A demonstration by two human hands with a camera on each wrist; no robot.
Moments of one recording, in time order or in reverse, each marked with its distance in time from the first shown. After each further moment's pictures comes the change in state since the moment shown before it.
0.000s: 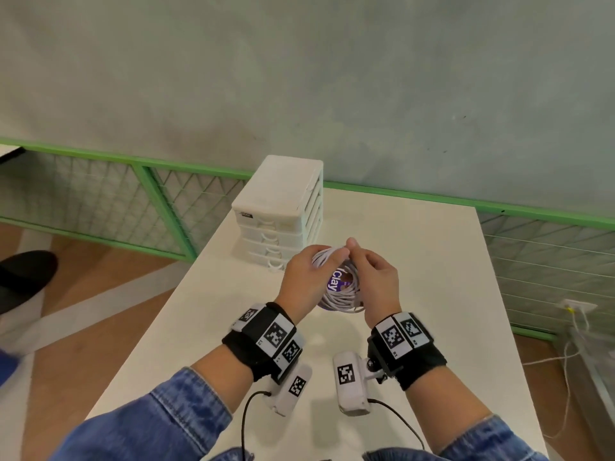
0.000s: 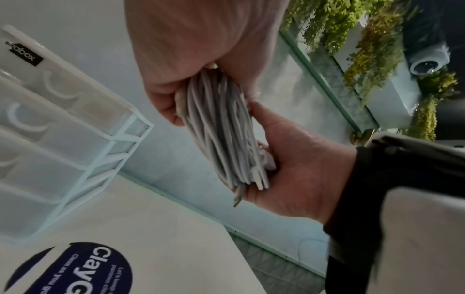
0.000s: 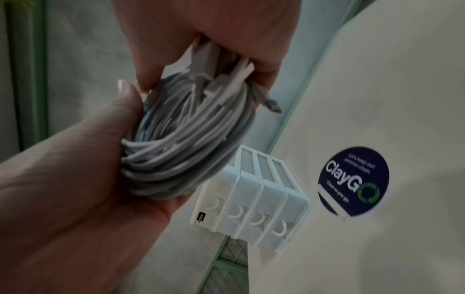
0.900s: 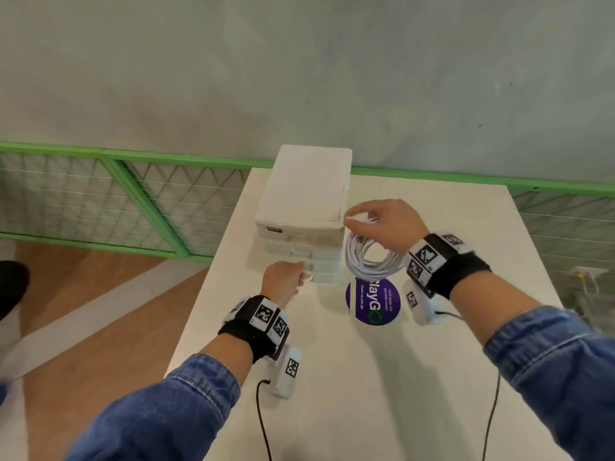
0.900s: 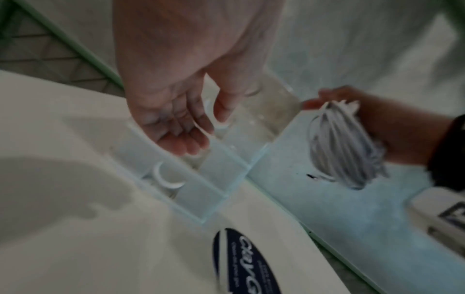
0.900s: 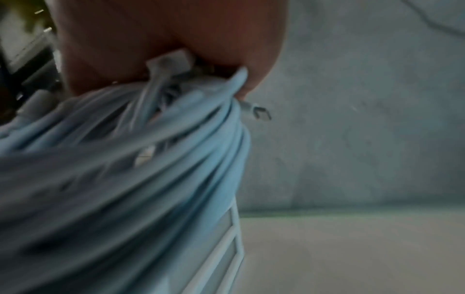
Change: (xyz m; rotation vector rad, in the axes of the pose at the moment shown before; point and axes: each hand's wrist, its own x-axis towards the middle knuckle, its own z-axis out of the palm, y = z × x) left_hand 0.142 -0.109 -0.105 0.024 -0.021 -0.521; right_hand 0.130 -0.026 0.082 -1.100 -0.309 -0.236
